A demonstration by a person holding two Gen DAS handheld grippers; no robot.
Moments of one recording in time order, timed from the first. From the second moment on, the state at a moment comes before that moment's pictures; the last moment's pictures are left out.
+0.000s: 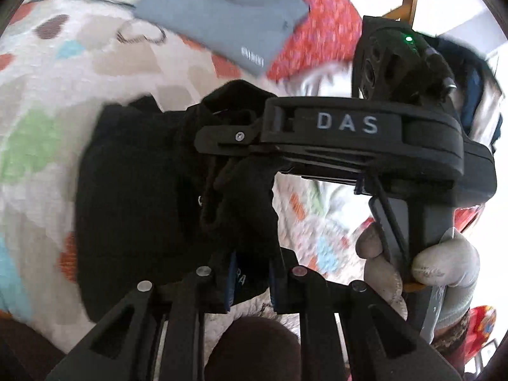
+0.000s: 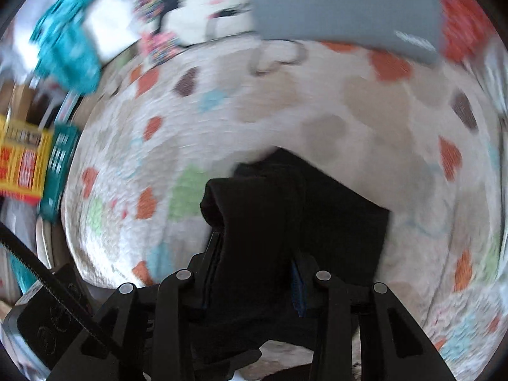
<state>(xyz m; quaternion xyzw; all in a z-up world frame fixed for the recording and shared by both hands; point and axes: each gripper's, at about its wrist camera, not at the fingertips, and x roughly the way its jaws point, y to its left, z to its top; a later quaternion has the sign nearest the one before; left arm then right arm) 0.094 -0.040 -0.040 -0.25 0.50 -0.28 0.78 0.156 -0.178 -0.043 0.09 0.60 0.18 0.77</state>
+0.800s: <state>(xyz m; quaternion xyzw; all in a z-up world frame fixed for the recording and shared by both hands) 0.090 -0.011 -0.088 -0.23 0.52 -0.20 0.80 0.130 -0.281 -0.119 0.37 0.52 0.19 0.75</state>
